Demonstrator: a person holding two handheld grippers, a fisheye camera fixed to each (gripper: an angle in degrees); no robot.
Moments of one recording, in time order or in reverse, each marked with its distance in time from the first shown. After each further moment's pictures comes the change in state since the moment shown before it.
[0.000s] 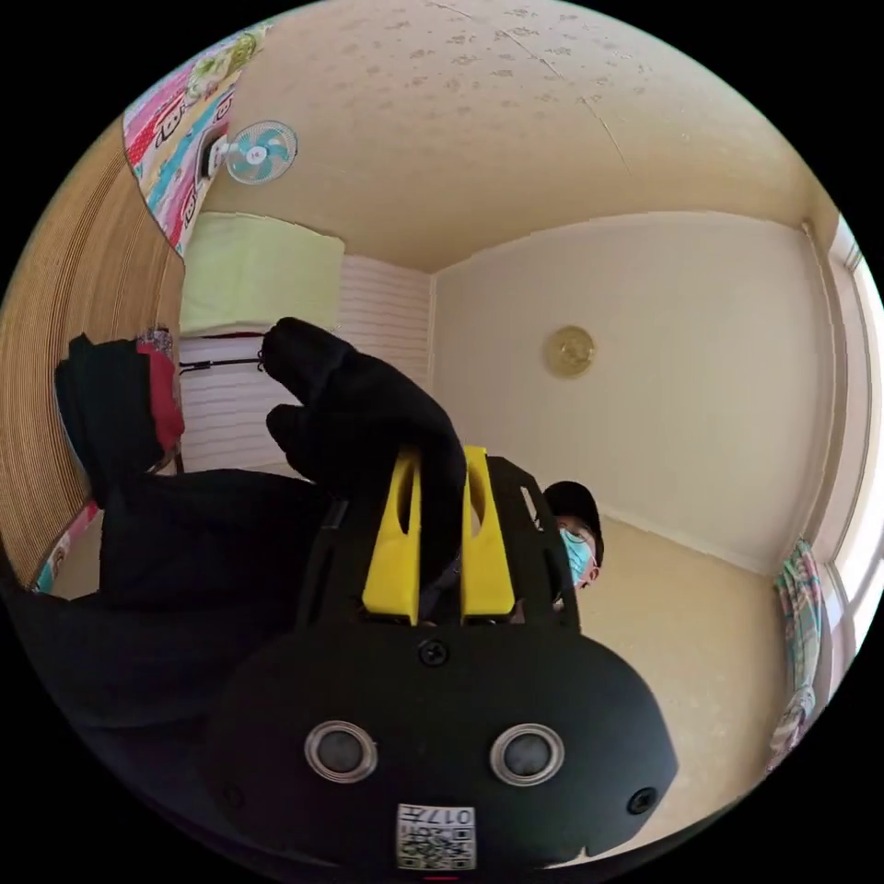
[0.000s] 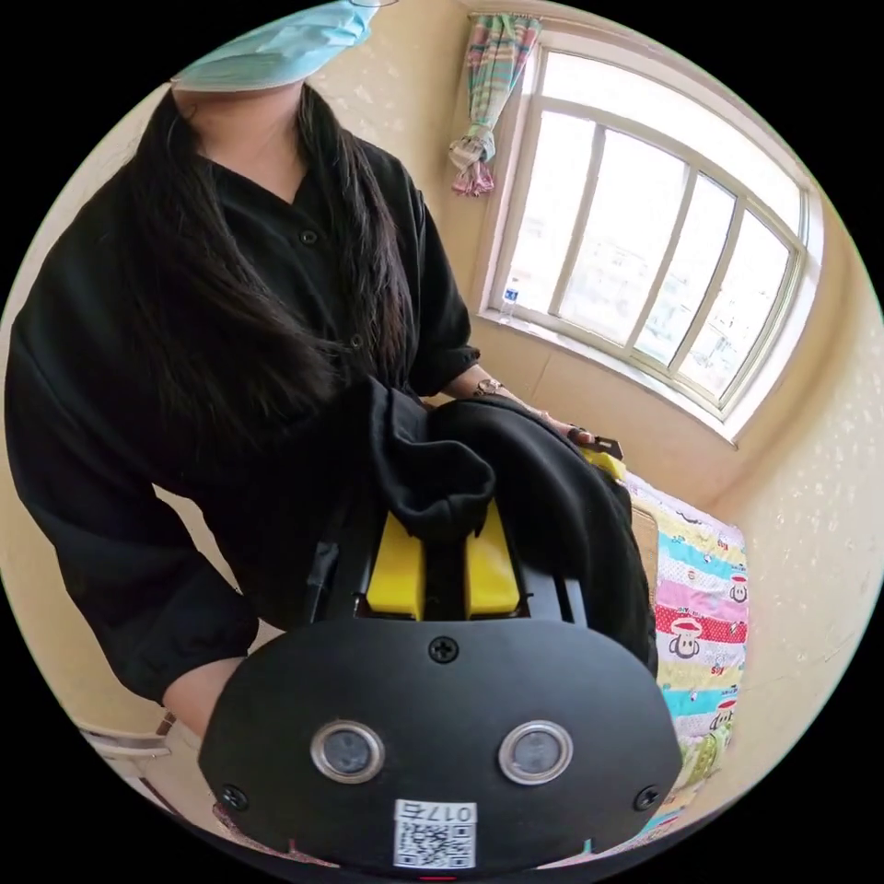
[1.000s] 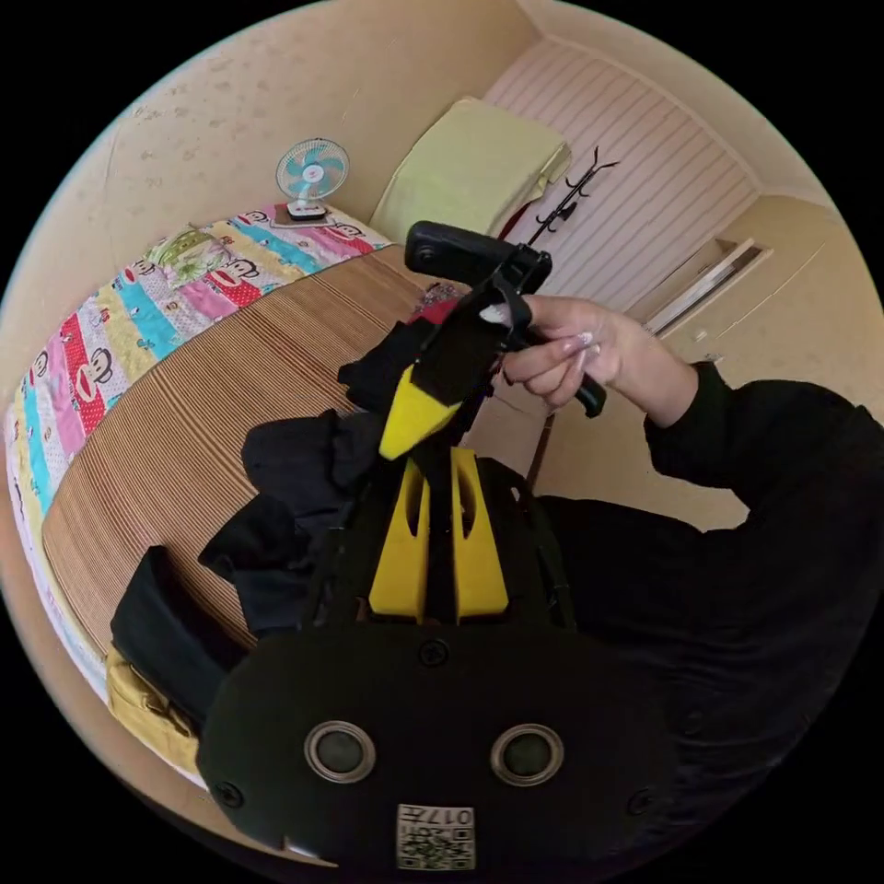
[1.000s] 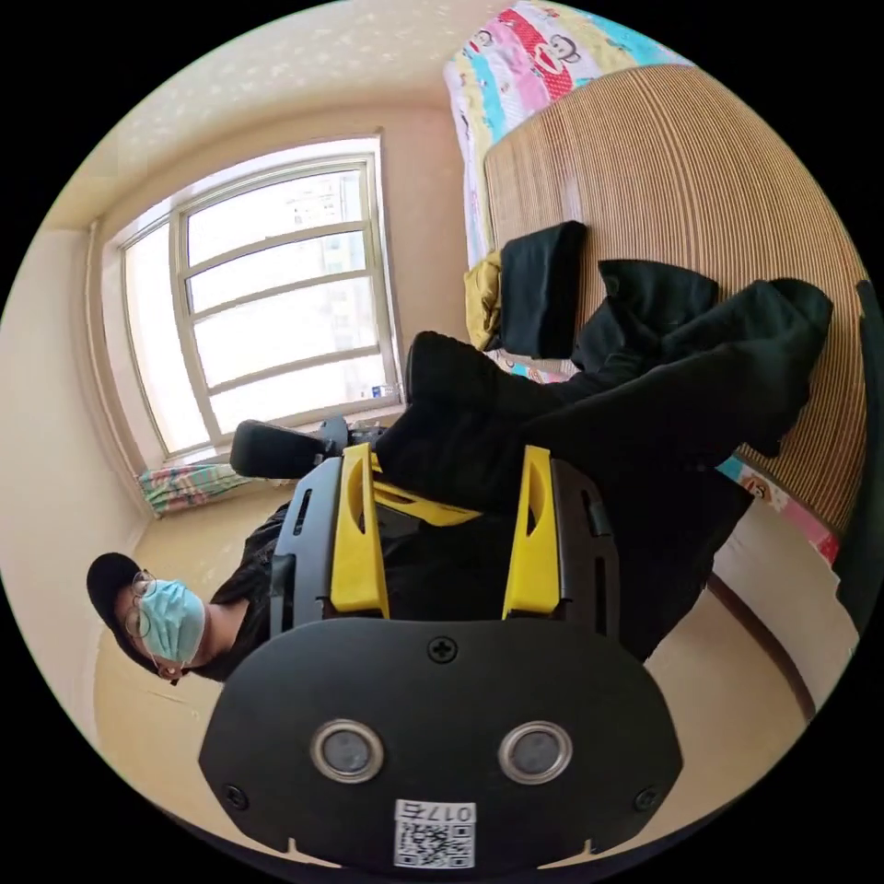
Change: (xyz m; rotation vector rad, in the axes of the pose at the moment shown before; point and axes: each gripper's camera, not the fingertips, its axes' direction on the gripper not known) left arm -0.159 0.148 0.231 -0.718 -1.429 0.332; right arm 0.114 0.264 0.108 0.270 -0.655 1.728
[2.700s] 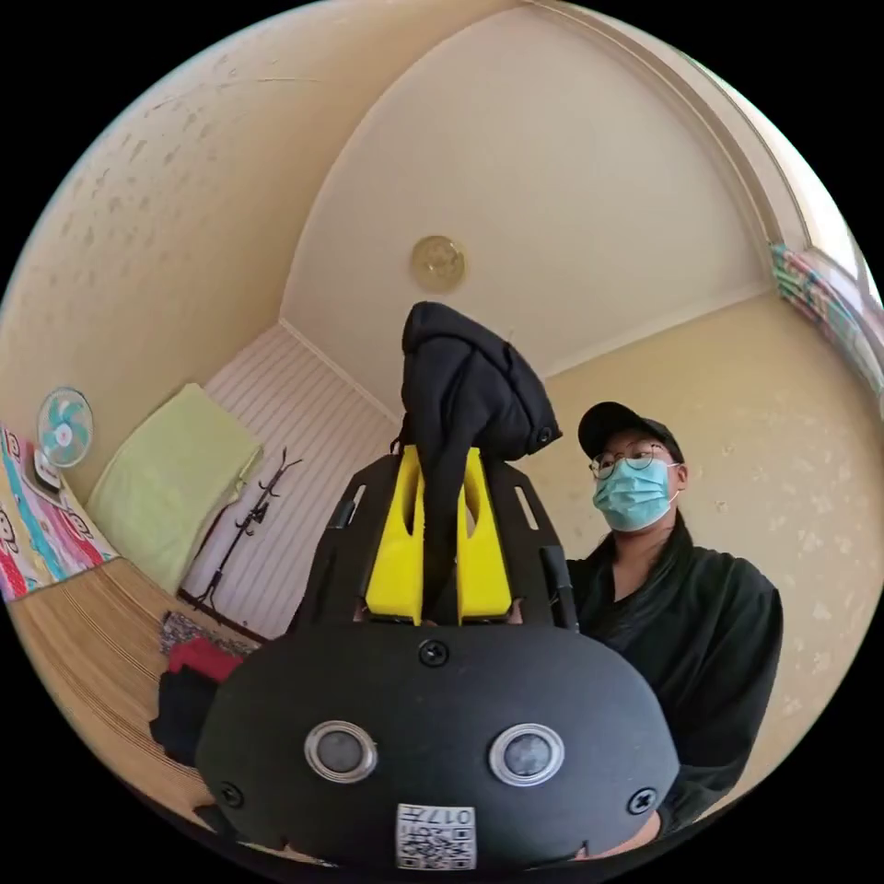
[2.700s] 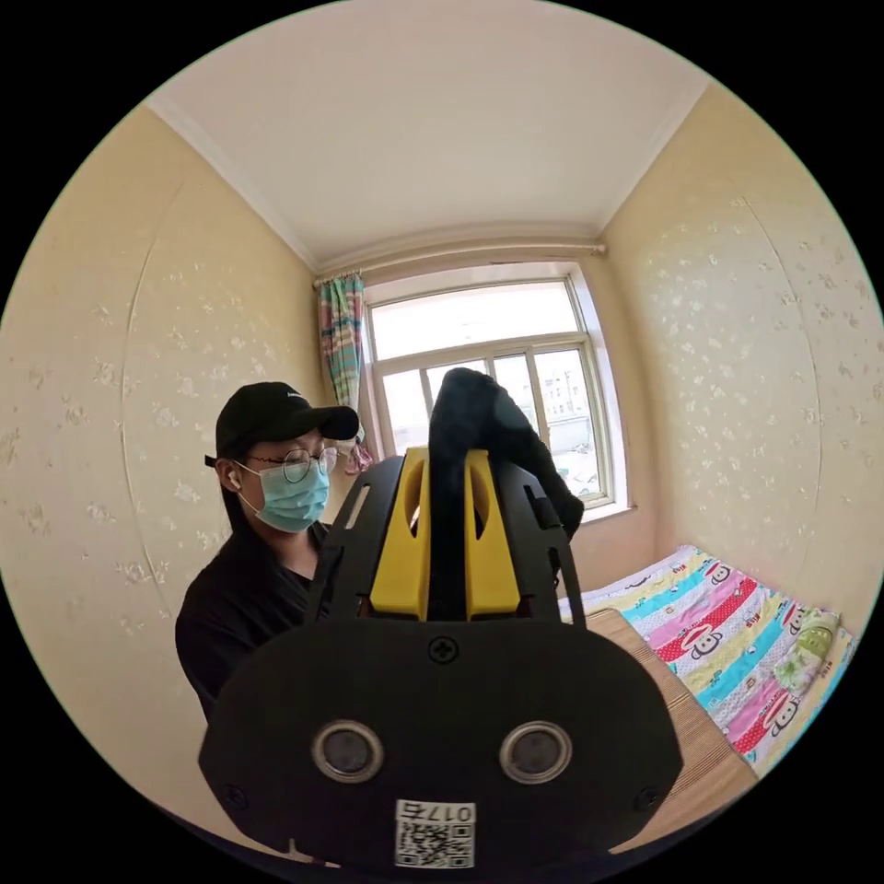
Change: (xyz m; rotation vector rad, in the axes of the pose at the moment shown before) left arm -0.131 0.163 -0.465 1.120 0.941 0.346; right arm -0.349 0.461 -0.133 0.622 0.152 -1.460
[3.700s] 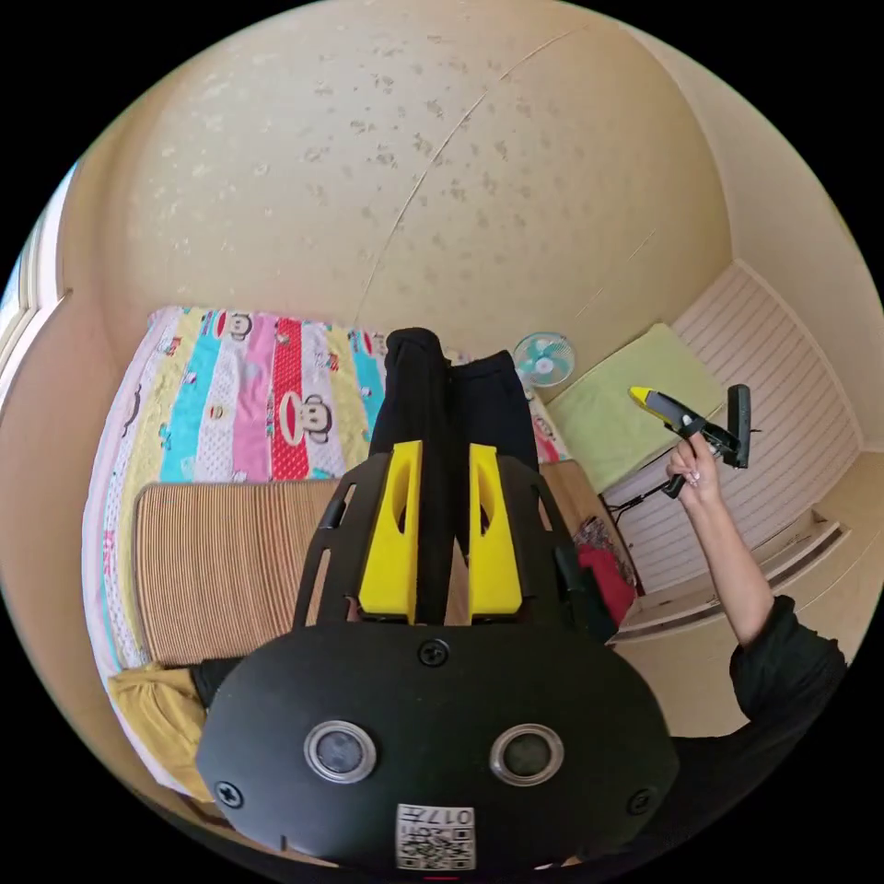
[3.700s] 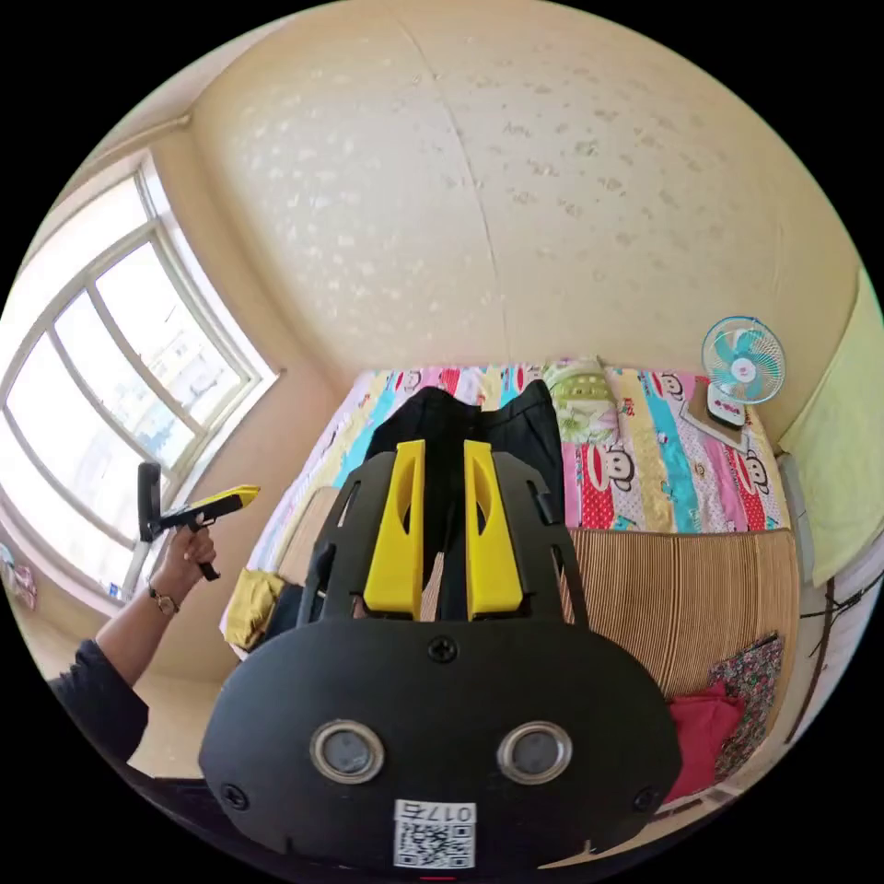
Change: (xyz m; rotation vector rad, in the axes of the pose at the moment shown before) left arm -0.213 -0.094 -0.208 -0.525 -1.515 -0.467; right arm 0.605 0.059 0.177 -0.485 1.010 0.596
